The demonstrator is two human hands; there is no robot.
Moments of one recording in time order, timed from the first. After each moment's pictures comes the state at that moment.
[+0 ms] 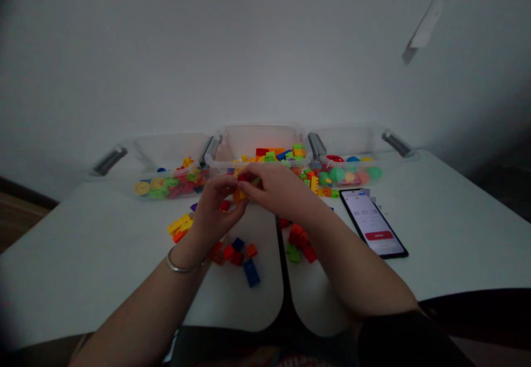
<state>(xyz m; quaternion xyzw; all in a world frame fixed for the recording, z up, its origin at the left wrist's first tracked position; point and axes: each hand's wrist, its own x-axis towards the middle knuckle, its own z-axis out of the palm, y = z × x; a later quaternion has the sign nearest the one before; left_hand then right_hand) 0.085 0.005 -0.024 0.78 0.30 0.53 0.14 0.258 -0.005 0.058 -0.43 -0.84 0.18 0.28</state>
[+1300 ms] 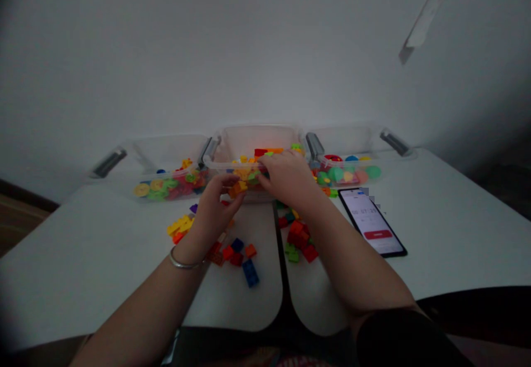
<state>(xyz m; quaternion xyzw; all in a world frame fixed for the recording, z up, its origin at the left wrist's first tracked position) 0.083 0.019 -0.028 0.78 0.37 0.50 0.04 0.273 0.018 0.042 -0.53 -0.82 -0.11 0.17</state>
